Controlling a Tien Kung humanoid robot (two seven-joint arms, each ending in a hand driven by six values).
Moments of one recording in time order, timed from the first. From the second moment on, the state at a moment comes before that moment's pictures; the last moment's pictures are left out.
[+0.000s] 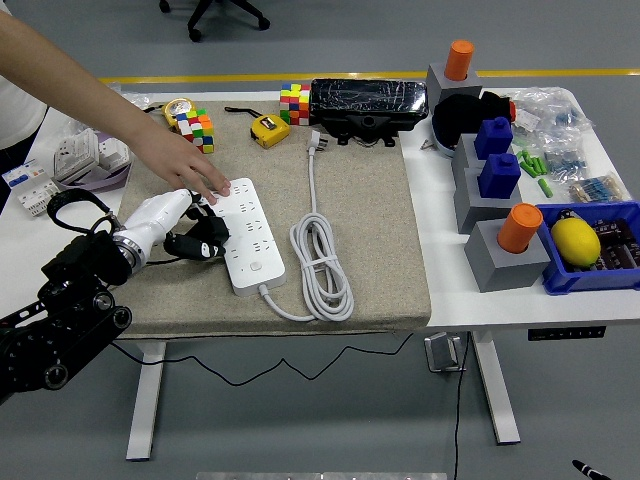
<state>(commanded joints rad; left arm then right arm) -0.51 0.34 -0.81 -1.08 1.80 0.14 0.19 0.06 -0.21 1.12 0.33 -1.01 -0.03 -0.06</state>
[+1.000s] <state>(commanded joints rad) -0.30 0.39 -0.89 -1.35 1.86 0.47 0.10 0.06 -0.21 1.12 0.32 -1.01 -0.03 -0.06</state>
